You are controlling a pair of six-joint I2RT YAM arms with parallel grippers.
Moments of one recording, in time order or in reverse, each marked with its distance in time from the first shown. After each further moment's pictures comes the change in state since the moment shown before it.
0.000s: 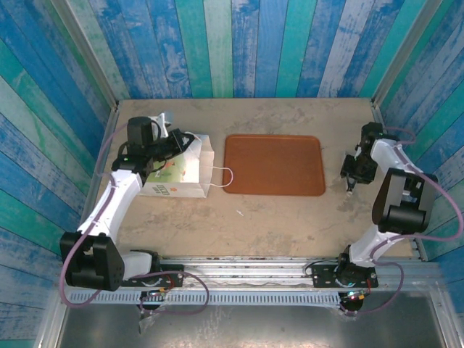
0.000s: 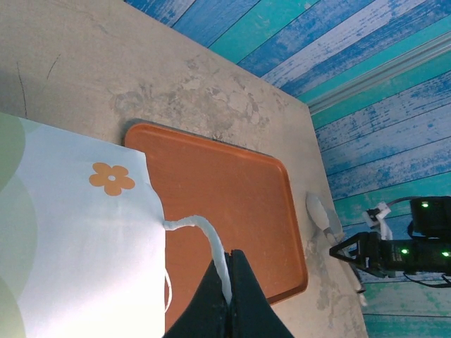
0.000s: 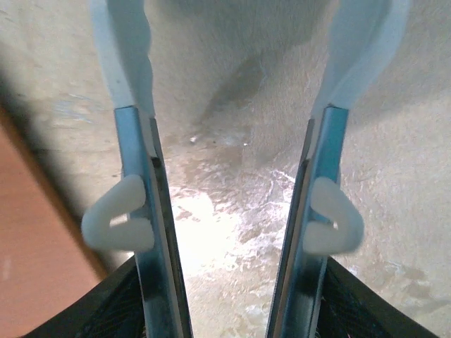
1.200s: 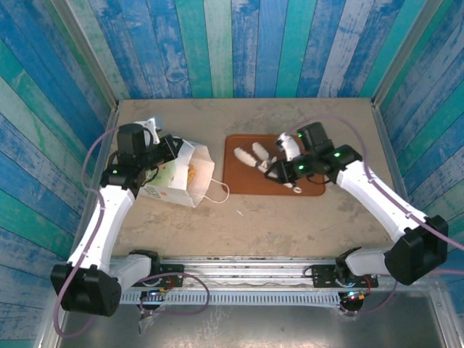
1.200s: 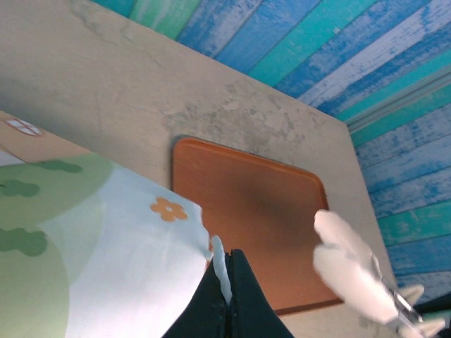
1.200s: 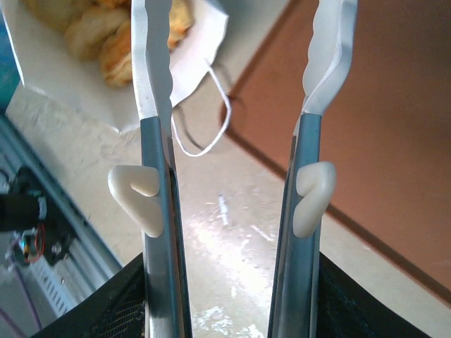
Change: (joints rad) left arm -0.003 -0.199 0.000 -0.196 -0.200 0.082; right arm 0.733 -0.344 -0.032 0.154 -0.433 -0.047
